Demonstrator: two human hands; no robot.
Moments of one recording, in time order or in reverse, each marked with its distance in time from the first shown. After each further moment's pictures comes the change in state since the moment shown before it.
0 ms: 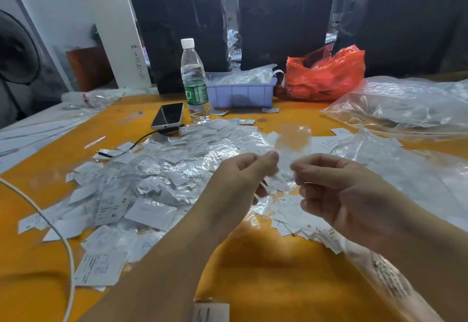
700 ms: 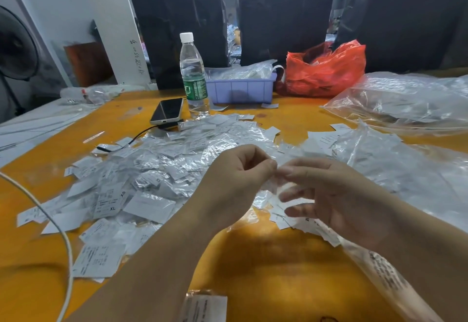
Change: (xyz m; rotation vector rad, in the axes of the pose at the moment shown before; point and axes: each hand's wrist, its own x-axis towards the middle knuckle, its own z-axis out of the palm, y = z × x) left_hand -0.002 -0.001 -0.003 0.181 -0.031 0.145; right_hand -0.001 0.005 0.002 -0.202 -0.129 0.024
